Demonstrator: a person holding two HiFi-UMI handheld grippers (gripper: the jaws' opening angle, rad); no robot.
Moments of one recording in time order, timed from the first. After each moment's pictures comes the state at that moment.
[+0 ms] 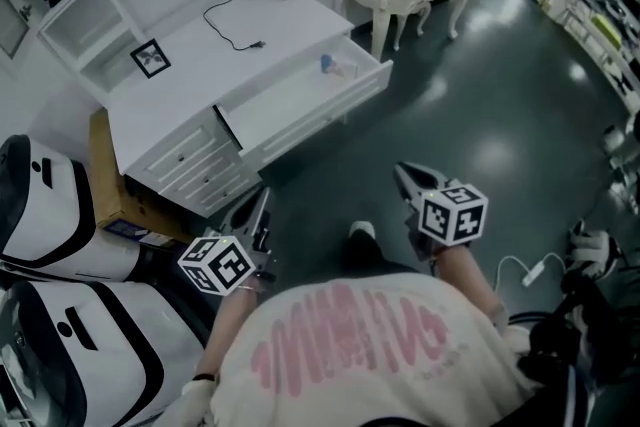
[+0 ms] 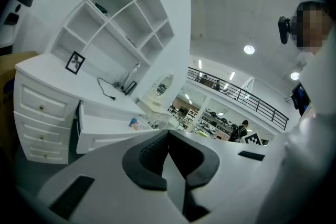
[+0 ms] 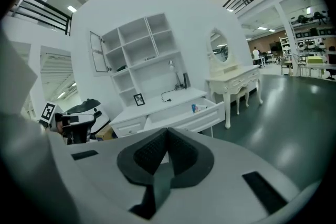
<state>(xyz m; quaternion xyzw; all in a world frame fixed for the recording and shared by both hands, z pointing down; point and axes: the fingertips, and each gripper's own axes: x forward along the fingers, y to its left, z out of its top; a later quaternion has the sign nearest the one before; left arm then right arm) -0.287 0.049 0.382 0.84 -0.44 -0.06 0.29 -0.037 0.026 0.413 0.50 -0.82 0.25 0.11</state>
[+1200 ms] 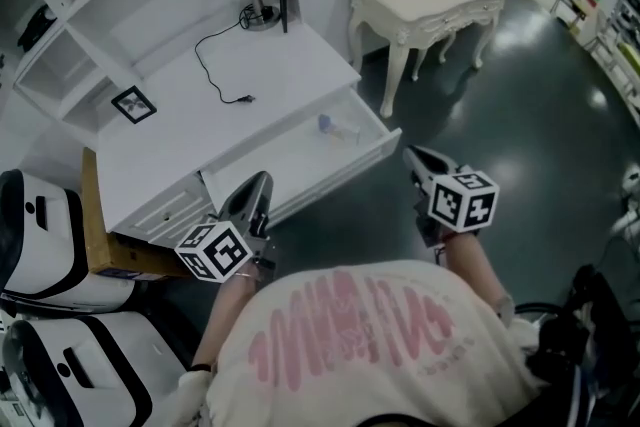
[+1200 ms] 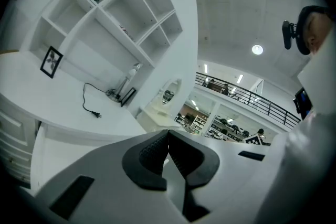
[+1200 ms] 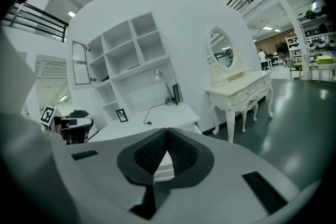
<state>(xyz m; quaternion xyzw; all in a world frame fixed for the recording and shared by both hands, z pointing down) -0.223 -0.214 0.361 0.83 -0.48 -0.08 0.28 0.045 -0.259 0.389 0.49 -0.84 0.23 0.09</state>
